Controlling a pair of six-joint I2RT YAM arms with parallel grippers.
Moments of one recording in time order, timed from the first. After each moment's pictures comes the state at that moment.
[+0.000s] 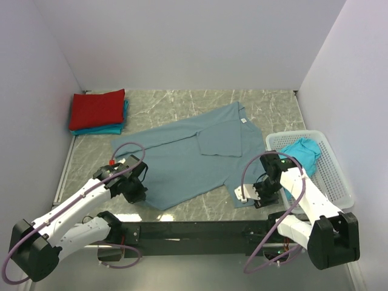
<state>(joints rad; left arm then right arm) -0.61 0.93 0.66 -1.02 -0.11 -1.23 0.19 1.05 0.66 -1.24 -0.33 -1.68</state>
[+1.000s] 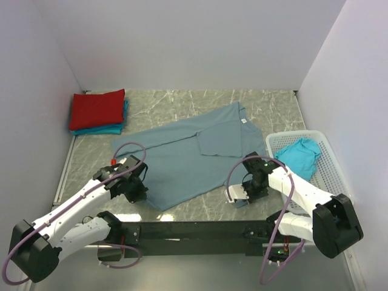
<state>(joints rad) -0.61 0.92 0.64 -0.96 -0.10 -1.19 0.45 1.16 0.58 -0.95 -0.14 -1.47</state>
